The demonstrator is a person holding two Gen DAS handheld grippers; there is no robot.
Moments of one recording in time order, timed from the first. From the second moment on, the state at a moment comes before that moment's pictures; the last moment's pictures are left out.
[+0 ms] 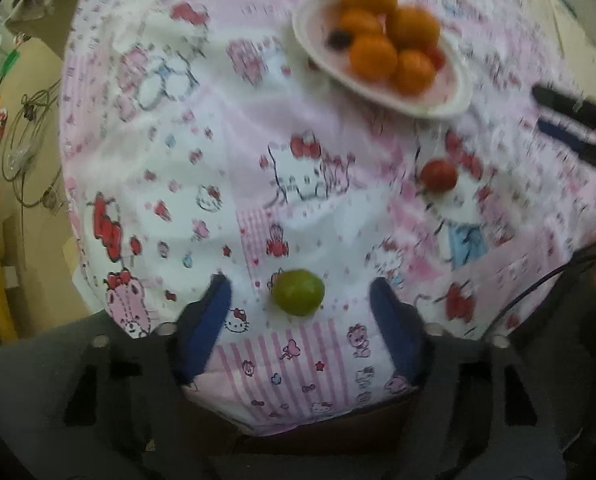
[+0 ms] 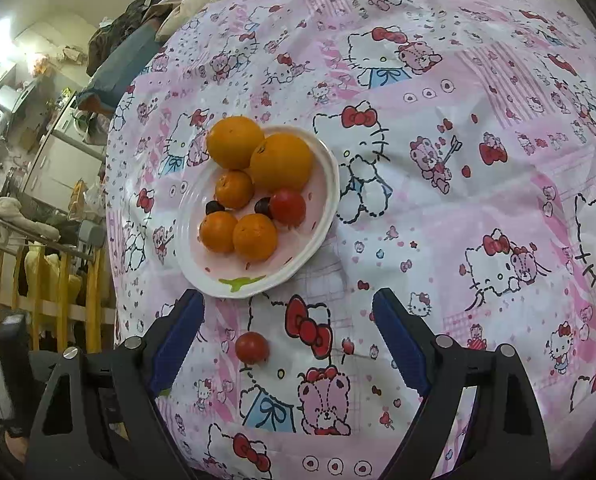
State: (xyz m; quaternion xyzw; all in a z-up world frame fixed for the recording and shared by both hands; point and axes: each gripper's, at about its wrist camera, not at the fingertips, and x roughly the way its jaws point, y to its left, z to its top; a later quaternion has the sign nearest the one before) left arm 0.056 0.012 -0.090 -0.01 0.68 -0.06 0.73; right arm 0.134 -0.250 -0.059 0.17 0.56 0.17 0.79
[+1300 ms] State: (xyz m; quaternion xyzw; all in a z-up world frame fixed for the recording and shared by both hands) left arm 0.078 0.024 -0.065 -0.04 0.64 -0.03 0.77; right arm 0.123 -0.162 -0.126 0.03 0.66 0.23 0.72
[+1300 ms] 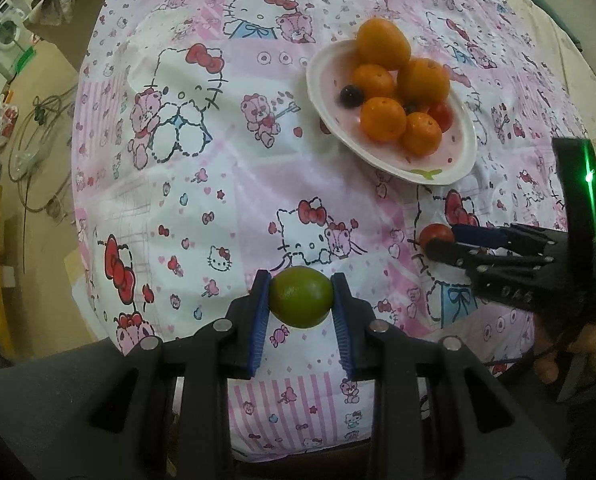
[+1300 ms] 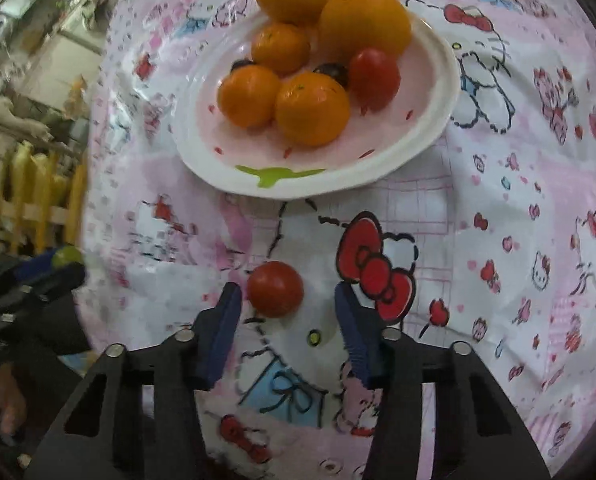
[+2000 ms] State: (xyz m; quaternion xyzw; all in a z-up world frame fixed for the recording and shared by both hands) left arm 0.095 0.007 -0.036 -0.02 0.61 -0.03 0.79; right arm 0.129 -0.206 -0.077 0.10 0.59 0.22 0.77
